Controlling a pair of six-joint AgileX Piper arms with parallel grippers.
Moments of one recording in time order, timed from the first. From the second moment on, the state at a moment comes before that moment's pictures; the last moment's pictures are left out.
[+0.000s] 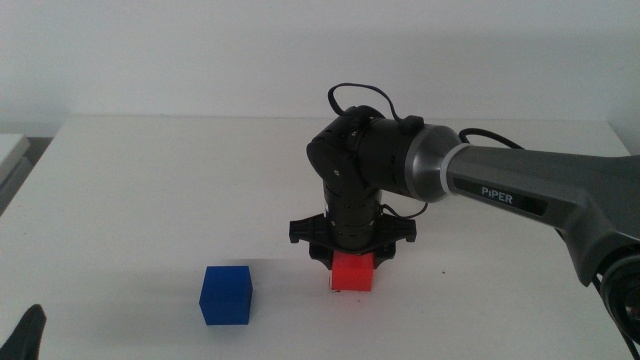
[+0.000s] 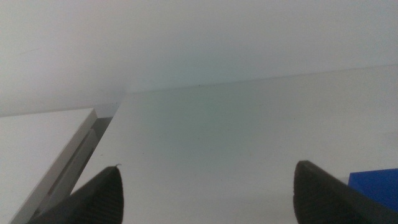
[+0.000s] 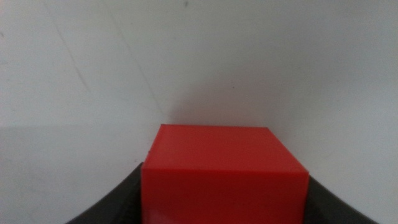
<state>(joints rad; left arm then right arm) 0.02 0.00 0.00 -0.17 0.22 0.24 0.76 2.17 -1.71 -0.18 1.09 0.86</state>
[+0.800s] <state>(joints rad) 0.02 0.00 0.00 -0.17 0.22 0.24 0.51 1.88 -1.72 -0.30 1.07 0.53</state>
